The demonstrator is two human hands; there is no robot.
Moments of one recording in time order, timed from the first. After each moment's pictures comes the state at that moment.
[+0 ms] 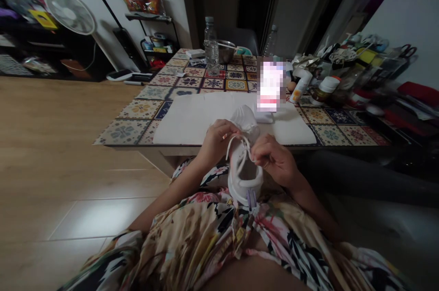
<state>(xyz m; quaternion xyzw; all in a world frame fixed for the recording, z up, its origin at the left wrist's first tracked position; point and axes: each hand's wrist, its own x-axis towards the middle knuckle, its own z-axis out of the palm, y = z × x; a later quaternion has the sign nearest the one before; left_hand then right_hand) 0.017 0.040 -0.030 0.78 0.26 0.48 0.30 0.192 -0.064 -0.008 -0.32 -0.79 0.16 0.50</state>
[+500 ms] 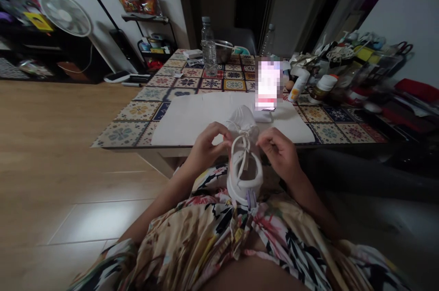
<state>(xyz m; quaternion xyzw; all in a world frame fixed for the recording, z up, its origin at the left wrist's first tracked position) -0.005 0.033 -0.028 0.78 0.21 0.48 0.36 0.192 -0.061 -0.009 -0.43 -0.71 0.12 0.54</state>
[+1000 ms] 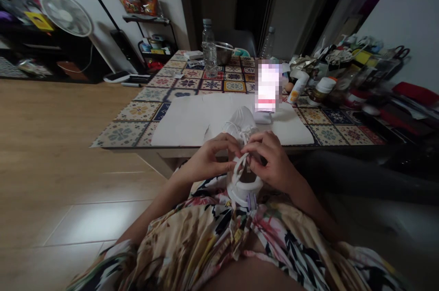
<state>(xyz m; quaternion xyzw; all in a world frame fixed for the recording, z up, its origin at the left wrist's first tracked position) -0.013 0.016 -0.016 0.81 0.12 0.35 0.45 0.183 -0.071 0.000 -0.45 -0.80 0.01 0.39</state>
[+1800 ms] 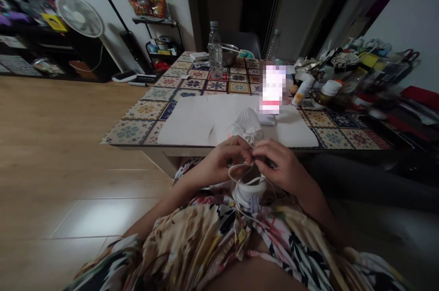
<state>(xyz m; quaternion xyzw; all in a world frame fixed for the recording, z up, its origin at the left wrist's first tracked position) -0.006 0.003 -0.011 0.83 0.09 0.34 0.44 0.193 -0.073 0.004 -0.42 -0.82 0.09 0.38</state>
